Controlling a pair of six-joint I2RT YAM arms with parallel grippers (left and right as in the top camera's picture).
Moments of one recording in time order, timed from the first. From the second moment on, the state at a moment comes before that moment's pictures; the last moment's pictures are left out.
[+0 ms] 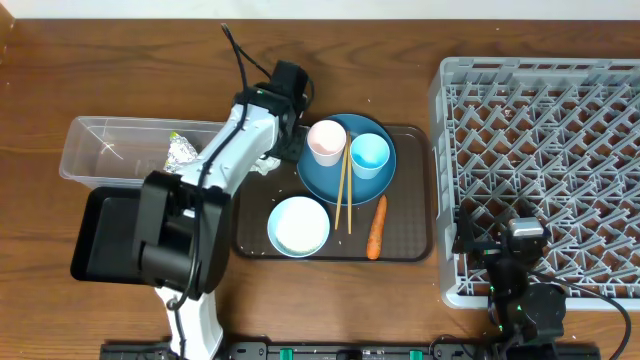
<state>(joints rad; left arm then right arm) -0.33 2.01 1.48 -0.84 -0.11 -0.03 0.11 0.01 0.01 -0.07 0.03 0.01</state>
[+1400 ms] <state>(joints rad) -0.17 1.56 1.53 -0.86 -0.23 -0.20 0.11 0.01 0.01 -0.07 0.03 0.01</state>
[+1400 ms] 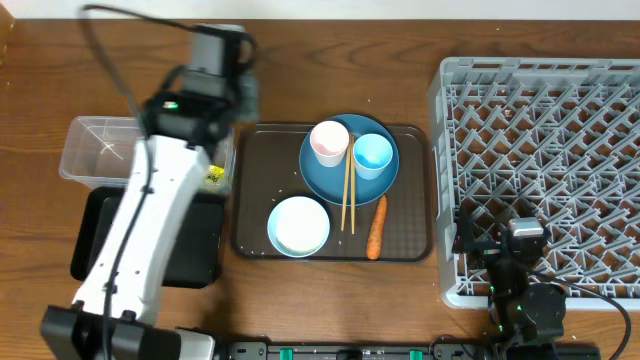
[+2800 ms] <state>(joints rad) 0.37 1.78 1.46 -0.90 -0.08 -0.52 0.11 0.01 0.01 -0.07 0.03 0.01</state>
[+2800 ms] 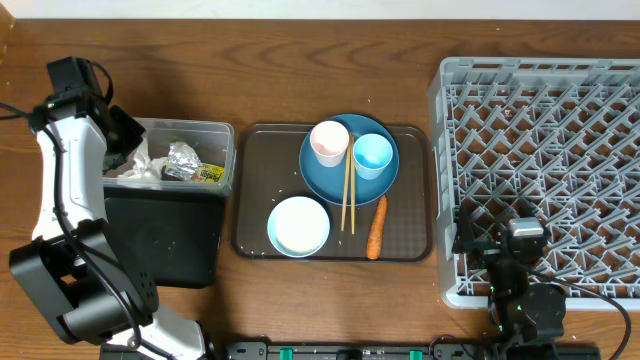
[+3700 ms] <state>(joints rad) 0.01 1.43 1.46 -1.26 0.17 -0.41 0.11 0.01 0.01 -0.07 0.03 0.01</state>
